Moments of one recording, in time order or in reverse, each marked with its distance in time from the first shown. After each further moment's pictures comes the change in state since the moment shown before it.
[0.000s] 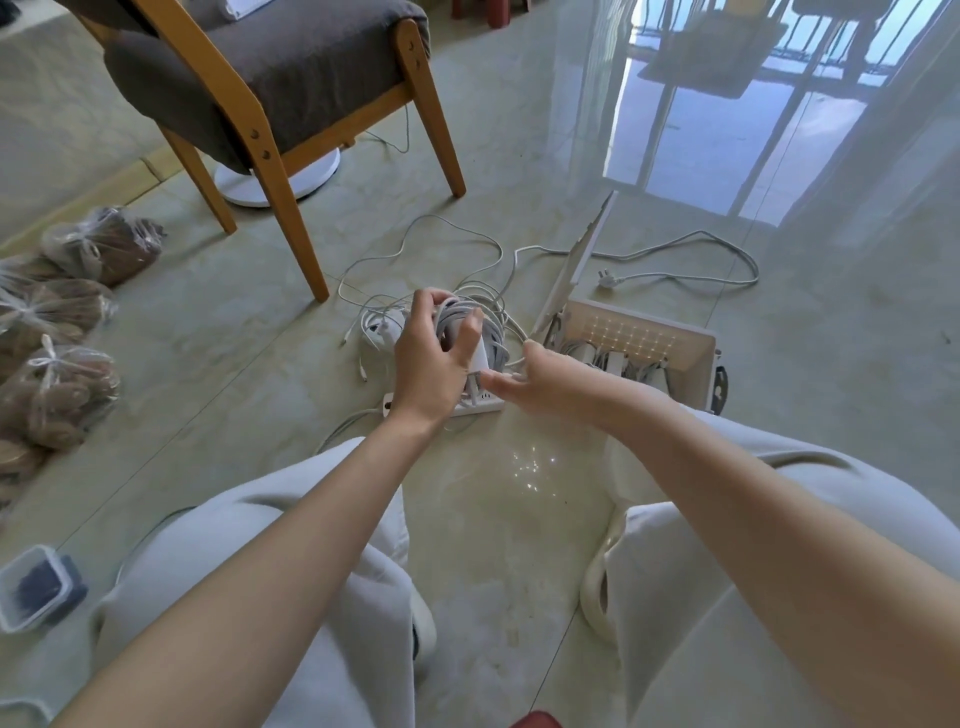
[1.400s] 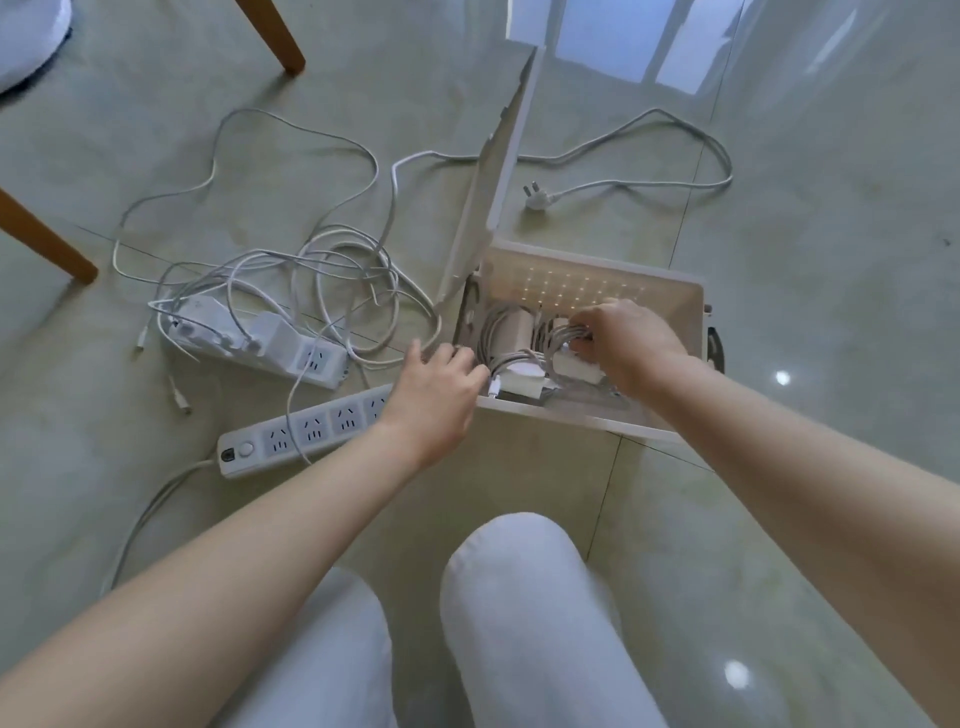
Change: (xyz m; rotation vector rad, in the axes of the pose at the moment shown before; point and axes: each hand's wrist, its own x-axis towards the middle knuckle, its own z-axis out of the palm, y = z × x) left_hand 0.089 -0.178 0.193 1.192 -0.895 0.553; right_hand 0.200 0.224 -0.006 -0.304 0.169 0.216
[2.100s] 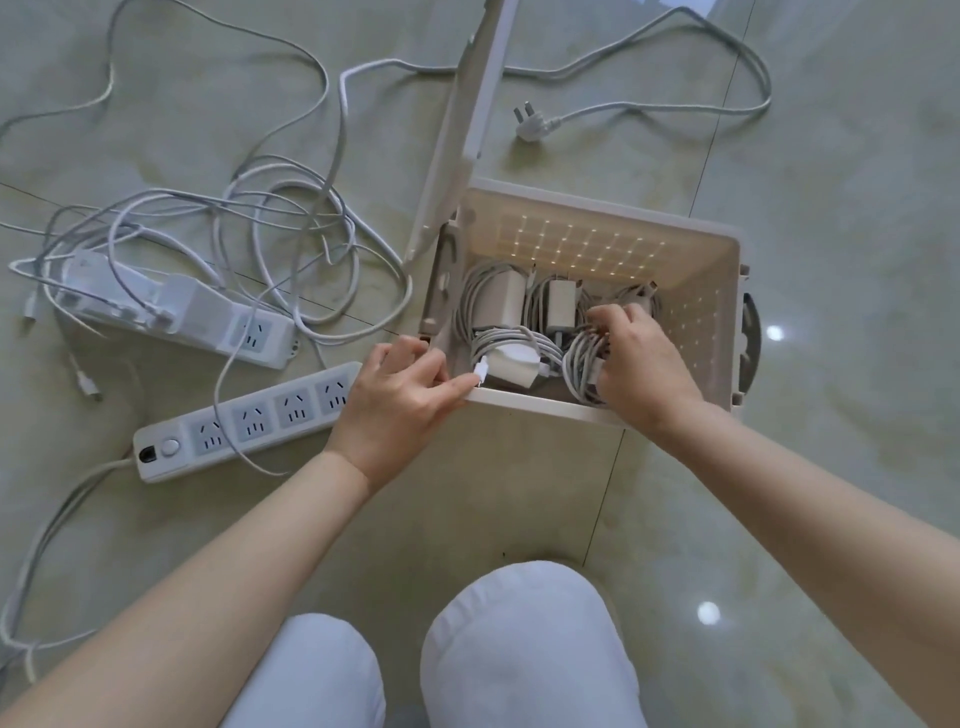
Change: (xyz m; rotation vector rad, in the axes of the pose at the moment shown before) left_hand 0.017 -0.005 0.084 -0.361 0.678 0.132; right_hand 0.012 0.040 0.086 0.171 0.104 0.075
